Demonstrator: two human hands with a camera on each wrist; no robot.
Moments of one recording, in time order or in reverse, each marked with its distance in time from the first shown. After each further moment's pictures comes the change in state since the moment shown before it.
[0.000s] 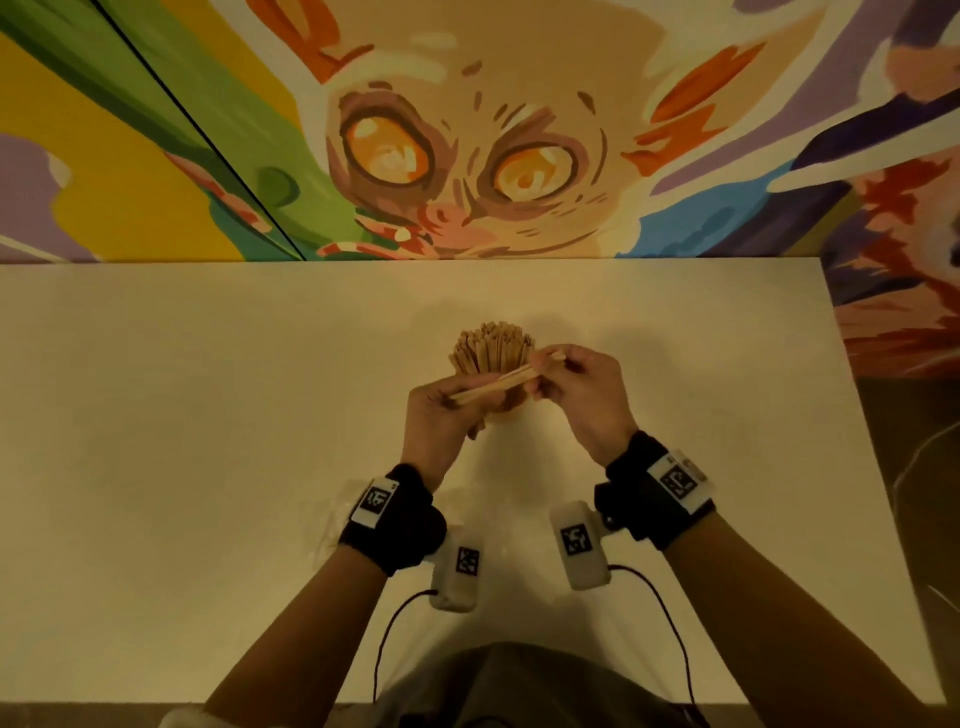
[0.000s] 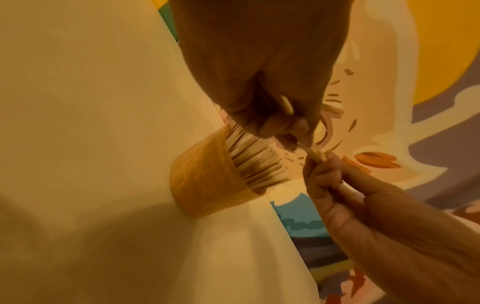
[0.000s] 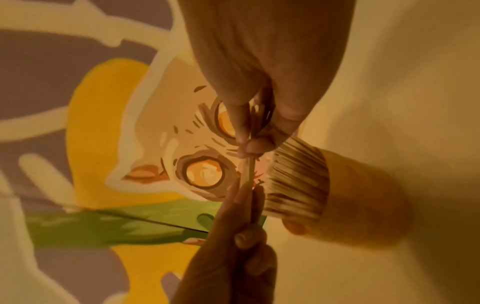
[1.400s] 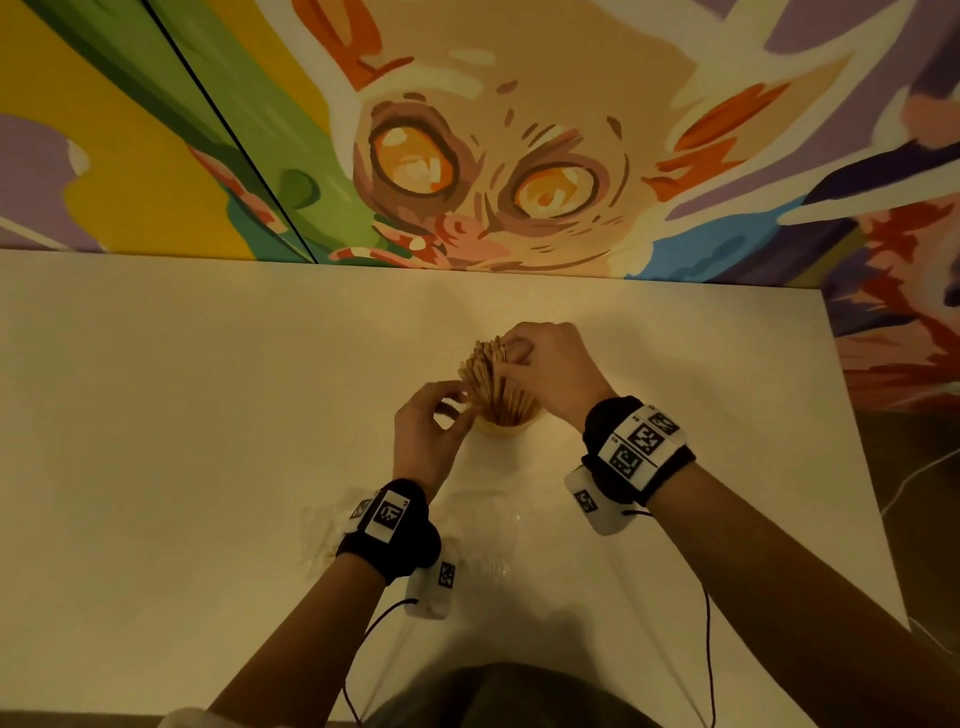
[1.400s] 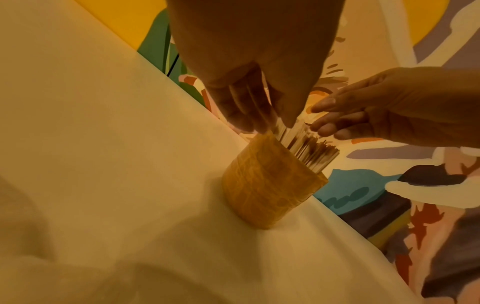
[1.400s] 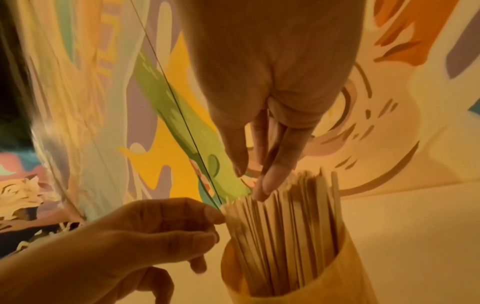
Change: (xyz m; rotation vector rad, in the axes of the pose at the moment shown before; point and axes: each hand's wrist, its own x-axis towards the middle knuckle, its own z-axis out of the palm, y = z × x) left_hand 0.016 -0.036 -0.029 0.430 0.143 0.236; right_hand 0.046 -0.019 0.038 -1.126 -0.185 -0.275
